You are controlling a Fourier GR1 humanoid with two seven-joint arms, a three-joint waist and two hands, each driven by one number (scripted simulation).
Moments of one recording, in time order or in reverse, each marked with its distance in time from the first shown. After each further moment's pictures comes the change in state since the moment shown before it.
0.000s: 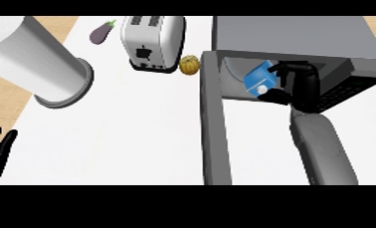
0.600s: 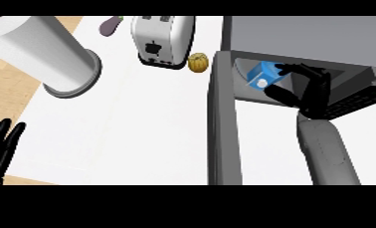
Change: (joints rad) left arm -0.047 0.021 -0.024 0.001 -0.060 0.004 0.014; right arm 0.048 0.003 -0.039 -0.045 0.122 -0.253 -0.065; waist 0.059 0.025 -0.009
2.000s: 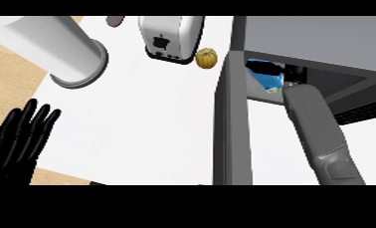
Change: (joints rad) left arm -0.091 -0.020 -0.122 0.027 -0.120 0.022 0.037; right arm -0.328 -0.035 -0.043 0.407 0.006 0.101 0.362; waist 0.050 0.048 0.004
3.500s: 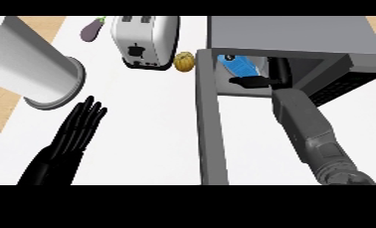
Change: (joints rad) left arm -0.034 -0.057 -0.171 0.114 -0.143 0.027 -0.024; right arm -0.155 -0.001 -0.151 0.478 -0.107 0.313 -0.295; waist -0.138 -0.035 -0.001
